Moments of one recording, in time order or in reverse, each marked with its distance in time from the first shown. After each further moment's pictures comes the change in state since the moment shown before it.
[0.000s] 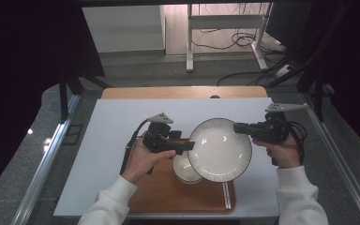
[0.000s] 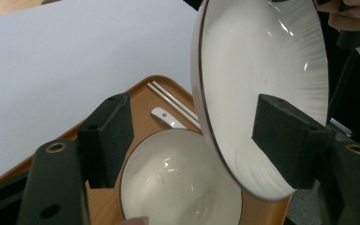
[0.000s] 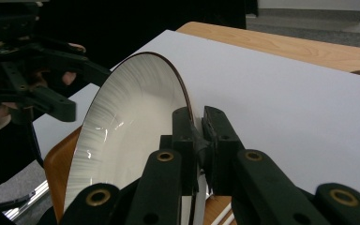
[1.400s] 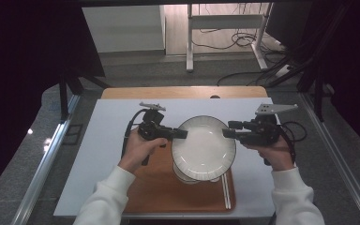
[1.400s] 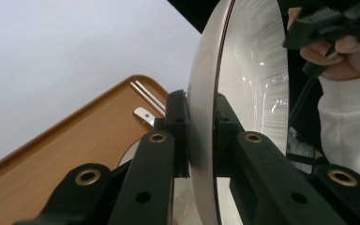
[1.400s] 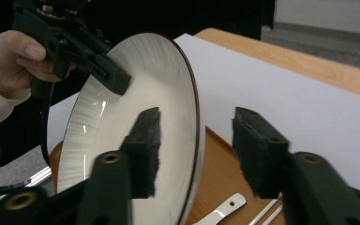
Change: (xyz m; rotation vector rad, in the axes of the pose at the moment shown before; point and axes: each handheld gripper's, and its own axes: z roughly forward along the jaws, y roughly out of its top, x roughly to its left) left arm 0.032 0.017 -0.019 0.022 -0.141 -0.117; right arm 0.023 0.006 0.012 -0.021 0.036 -0.112
